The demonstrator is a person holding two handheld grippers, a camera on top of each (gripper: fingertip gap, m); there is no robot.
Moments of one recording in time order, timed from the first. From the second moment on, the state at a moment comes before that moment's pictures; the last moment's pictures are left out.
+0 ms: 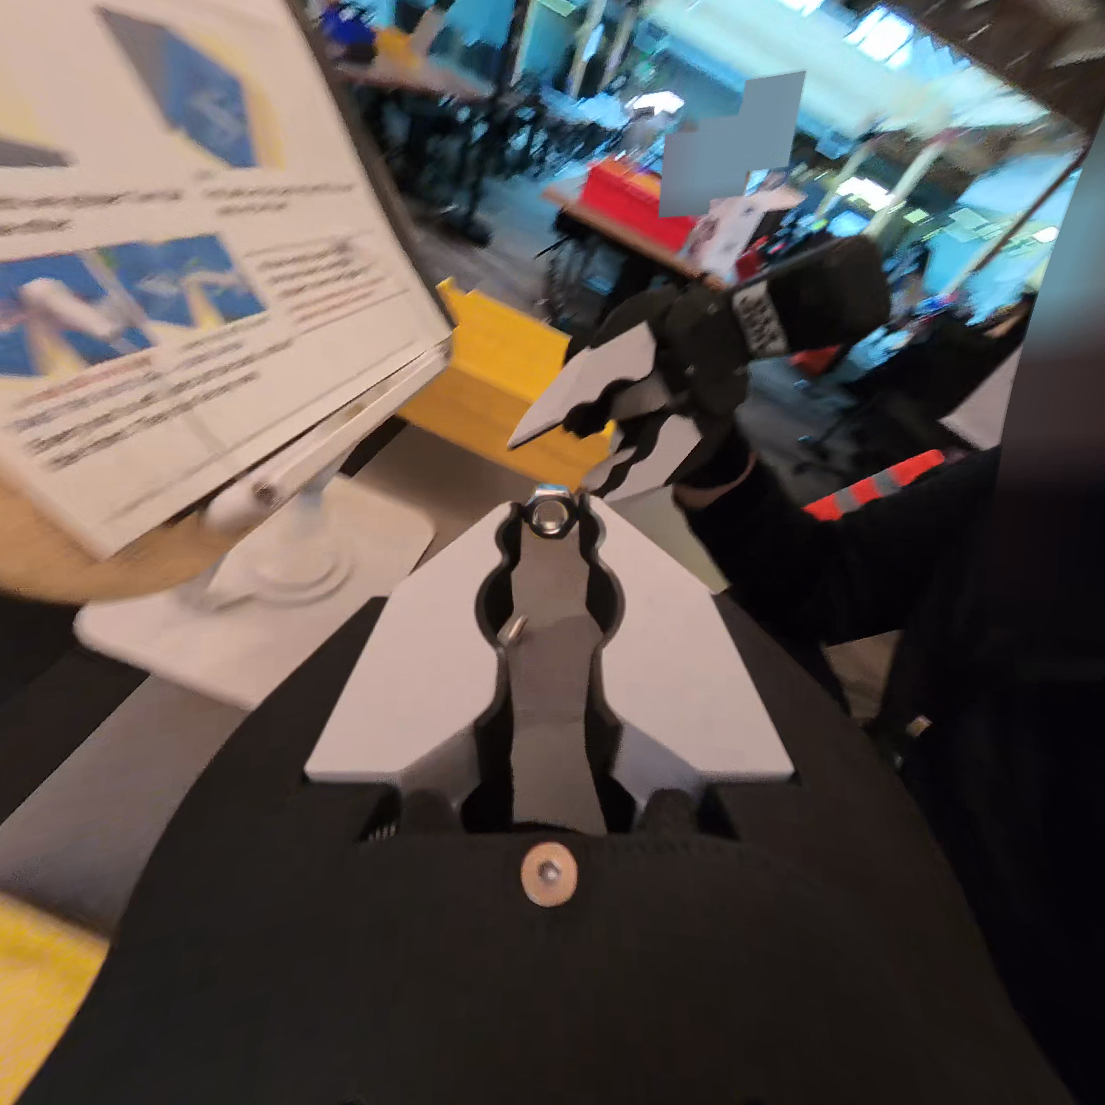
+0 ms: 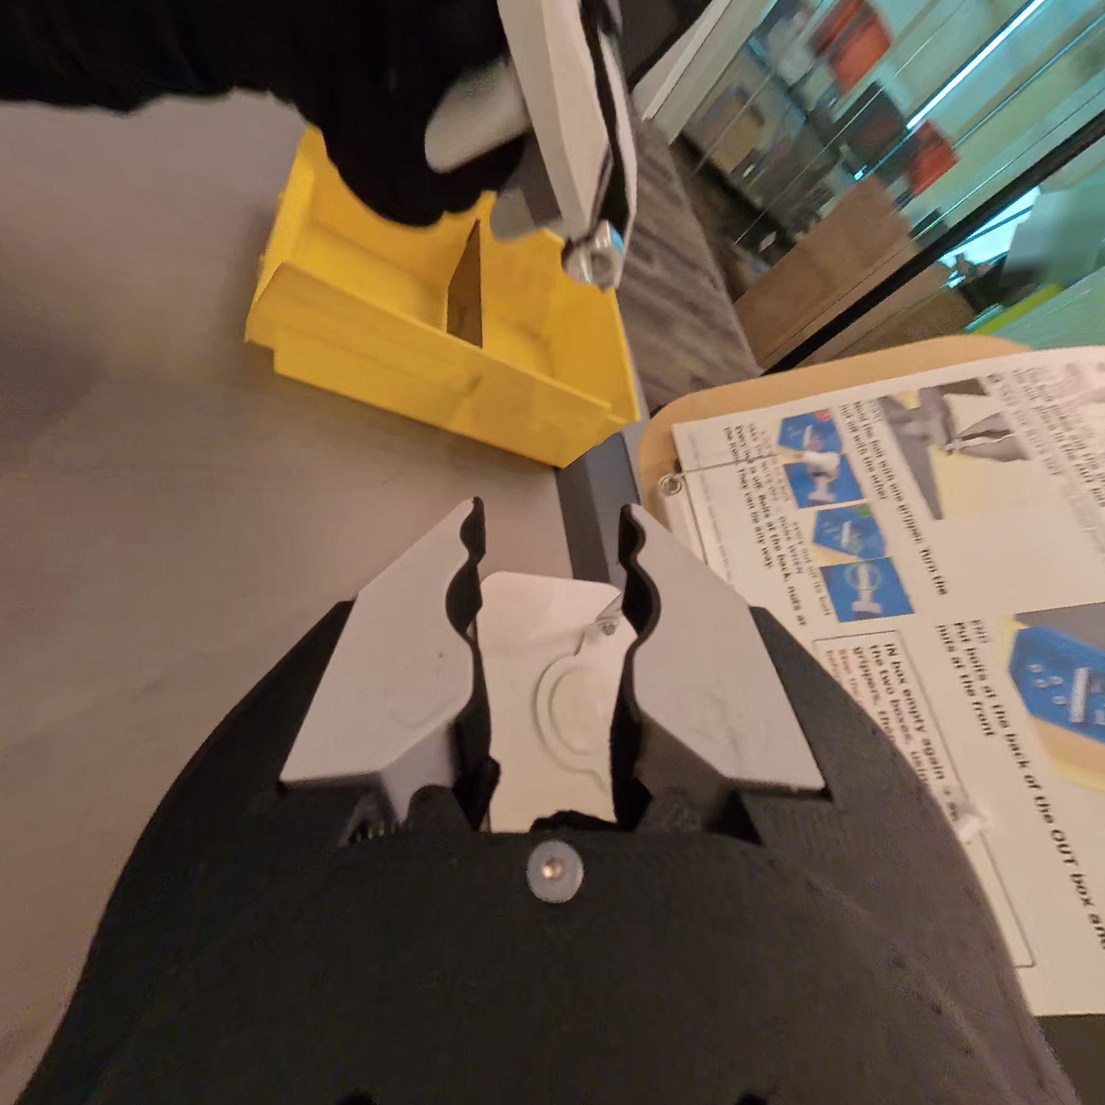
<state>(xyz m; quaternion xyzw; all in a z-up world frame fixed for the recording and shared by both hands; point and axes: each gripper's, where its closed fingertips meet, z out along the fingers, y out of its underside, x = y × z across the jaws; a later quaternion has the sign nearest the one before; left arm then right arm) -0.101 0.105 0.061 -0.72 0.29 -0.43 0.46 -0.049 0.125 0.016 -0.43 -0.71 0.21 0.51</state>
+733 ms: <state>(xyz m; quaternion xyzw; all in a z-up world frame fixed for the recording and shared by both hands) -0.046 0.102 0.051 -0.59 0.30 -0.63 0.41 -0.062 0.102 0.041 -0.33 -0.70 0.20 0.60</state>
